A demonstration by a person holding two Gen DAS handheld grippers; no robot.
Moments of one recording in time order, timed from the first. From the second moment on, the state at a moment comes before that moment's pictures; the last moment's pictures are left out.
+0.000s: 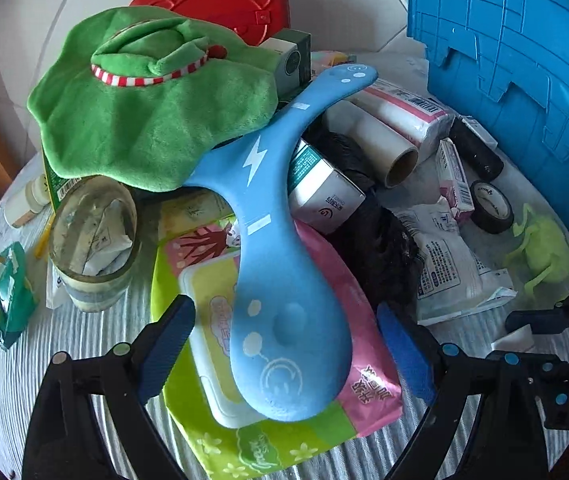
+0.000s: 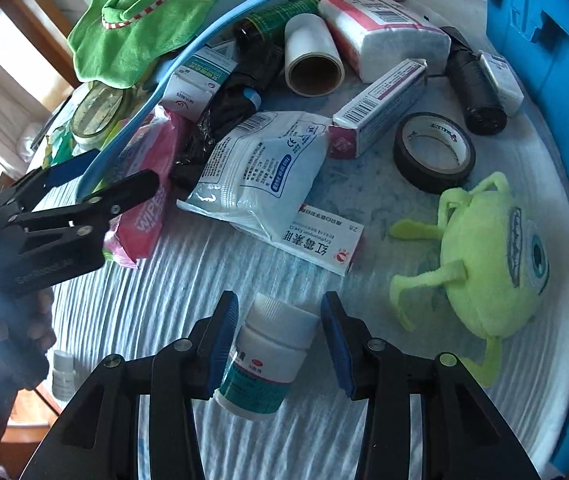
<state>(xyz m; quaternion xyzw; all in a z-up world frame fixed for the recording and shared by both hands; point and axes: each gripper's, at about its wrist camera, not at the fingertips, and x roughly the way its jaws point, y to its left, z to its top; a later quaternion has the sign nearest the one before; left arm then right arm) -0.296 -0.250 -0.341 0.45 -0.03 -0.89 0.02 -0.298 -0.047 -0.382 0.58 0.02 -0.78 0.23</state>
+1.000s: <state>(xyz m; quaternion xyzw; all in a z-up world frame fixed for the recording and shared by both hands) -0.282 -0.293 -0.363 0.50 -0.09 -0.86 -0.05 -0.277 -0.069 -0.386 0.56 0.11 -0.79 0.21</state>
